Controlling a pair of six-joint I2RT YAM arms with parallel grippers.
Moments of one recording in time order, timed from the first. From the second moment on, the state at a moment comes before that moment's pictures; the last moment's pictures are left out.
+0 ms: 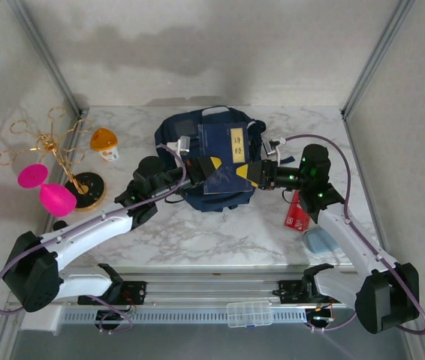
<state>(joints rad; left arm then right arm) -0.67 1.24 0.81 0.41 0.35 -1.09 0.32 1.10 0.78 0.18 -1.12 0.94</state>
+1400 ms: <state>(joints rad) -0.82 2.01 1.51 -0.50 -0.08 -0.28 -0.20 0.99 0.63 -0.24 -0.86 0.88</state>
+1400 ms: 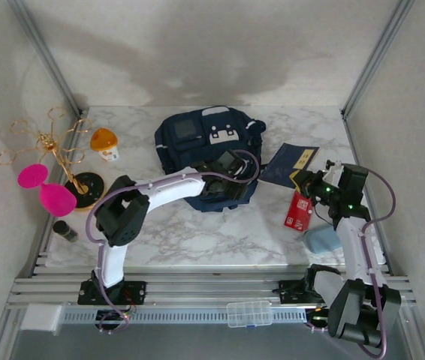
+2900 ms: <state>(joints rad) -0.75 1.97 1.46 -0.44 0.04 -0.30 -0.21 1.01 0.60 -0.27 -0.95 0.76</state>
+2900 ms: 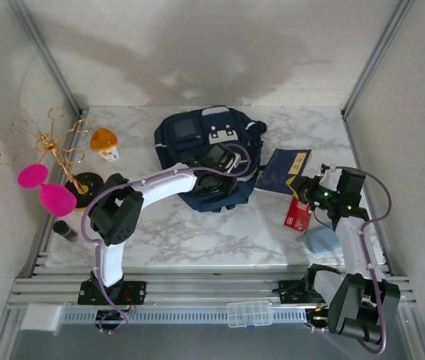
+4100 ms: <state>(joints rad) -0.73 1.85 1.58 -0.49 -0.01 -0.29 -0.13 1.03 0.60 -0.29 -0.95 0.73</state>
